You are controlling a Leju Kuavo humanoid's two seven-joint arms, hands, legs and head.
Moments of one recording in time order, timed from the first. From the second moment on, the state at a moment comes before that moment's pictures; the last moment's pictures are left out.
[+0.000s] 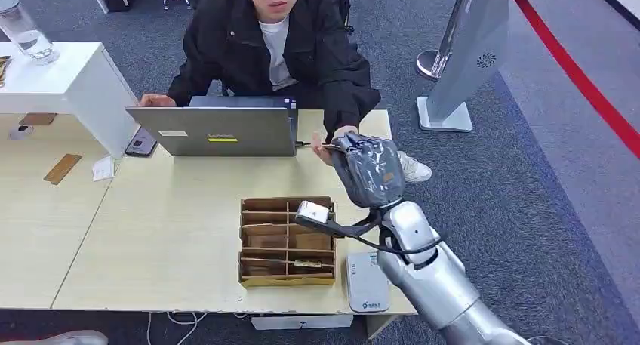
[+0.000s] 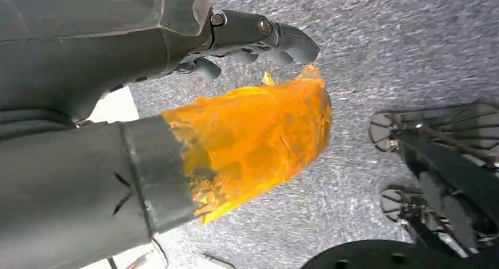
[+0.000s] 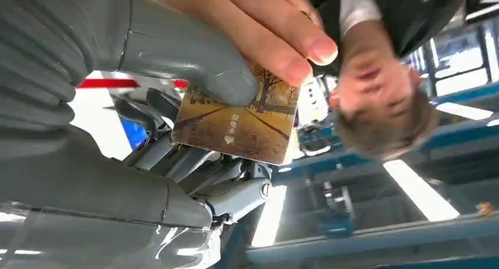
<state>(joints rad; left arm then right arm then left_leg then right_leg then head) 0.02 -0.09 1.43 -0.38 -1.55 -0.47 -0.10 -0.47 0.02 0.59 -1.30 1.18 -0.45 0.00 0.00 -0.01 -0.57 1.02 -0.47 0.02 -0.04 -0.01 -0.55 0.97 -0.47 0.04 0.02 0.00</state>
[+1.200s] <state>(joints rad) 0.02 -0.05 1.45 -0.30 -1.55 -0.44 -0.11 -0.48 0.04 0.67 -1.24 1.02 -0.43 -0.05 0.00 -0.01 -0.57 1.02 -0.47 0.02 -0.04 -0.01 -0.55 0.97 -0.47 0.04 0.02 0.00</state>
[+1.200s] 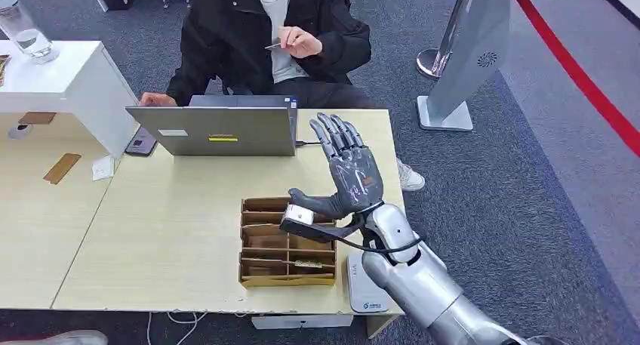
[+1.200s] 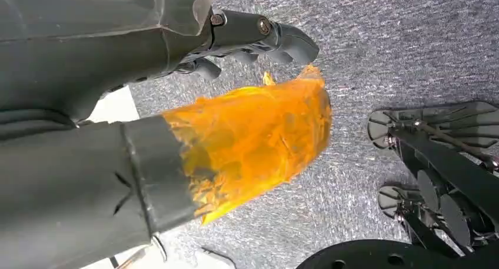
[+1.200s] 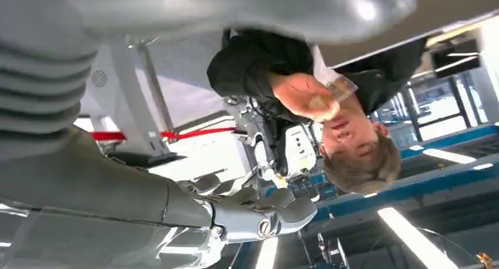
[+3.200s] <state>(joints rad) -0.23 -0.29 1.42 -0.23 -1.24 0.49 -0.30 -0.29 0.01 0.62 -1.42 0.85 -0.43 -0.18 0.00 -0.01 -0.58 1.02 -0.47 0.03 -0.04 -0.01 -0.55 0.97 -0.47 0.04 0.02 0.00</state>
